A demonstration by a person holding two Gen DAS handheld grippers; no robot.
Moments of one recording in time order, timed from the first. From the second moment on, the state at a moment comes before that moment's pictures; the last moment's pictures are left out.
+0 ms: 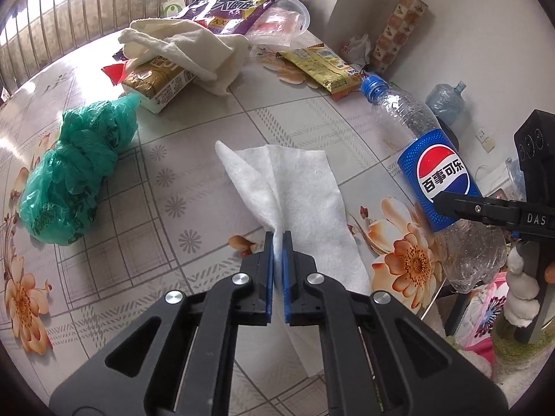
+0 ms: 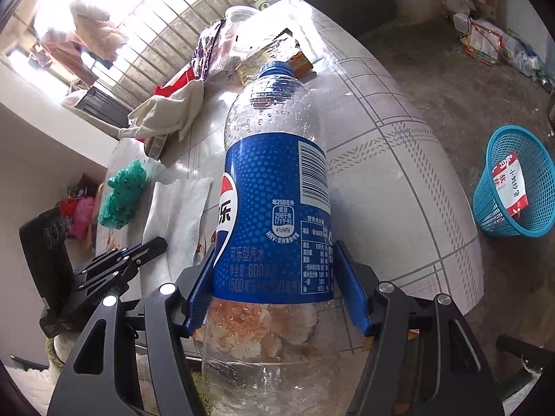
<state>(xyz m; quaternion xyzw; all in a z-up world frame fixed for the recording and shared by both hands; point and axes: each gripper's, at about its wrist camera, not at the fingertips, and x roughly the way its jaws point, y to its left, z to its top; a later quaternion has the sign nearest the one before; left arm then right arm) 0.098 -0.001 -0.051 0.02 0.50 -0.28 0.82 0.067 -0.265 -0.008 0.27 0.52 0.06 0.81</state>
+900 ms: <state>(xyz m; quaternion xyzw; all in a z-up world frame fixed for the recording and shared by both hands) 0.111 -0.047 0.058 0.01 0.39 -0.36 0.85 0.028 -0.314 0.032 0.37 0.41 0.05 0.83</state>
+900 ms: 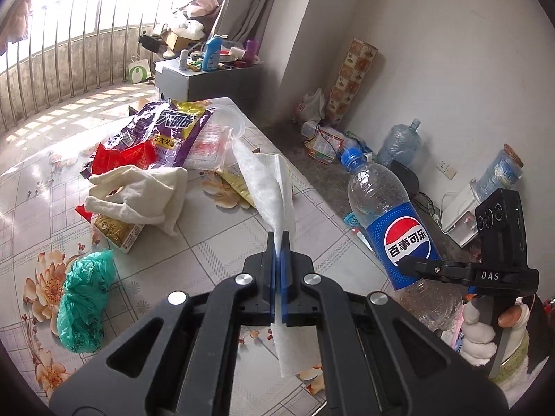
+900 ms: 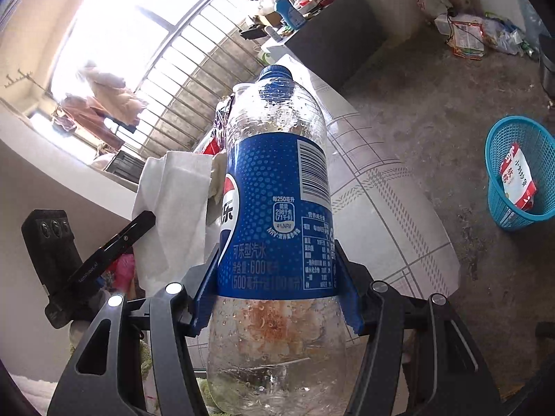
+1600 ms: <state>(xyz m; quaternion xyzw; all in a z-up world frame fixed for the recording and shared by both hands) 0.136 -0.399 0.018 0.15 0.44 -0.54 0.70 -0.081 -0.531 -0.050 0.55 0.32 -0.20 0.75</state>
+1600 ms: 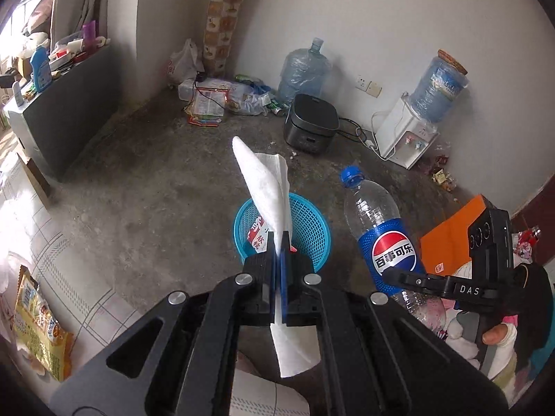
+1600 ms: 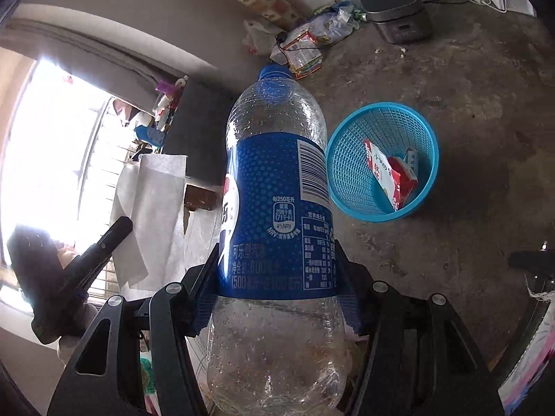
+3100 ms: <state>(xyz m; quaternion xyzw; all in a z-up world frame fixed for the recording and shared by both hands) 0.141 -0.074 0.132 -0.02 0.24 -0.36 0.90 -0.007 -0.397 0.077 0.14 0.24 -0.21 0.94</state>
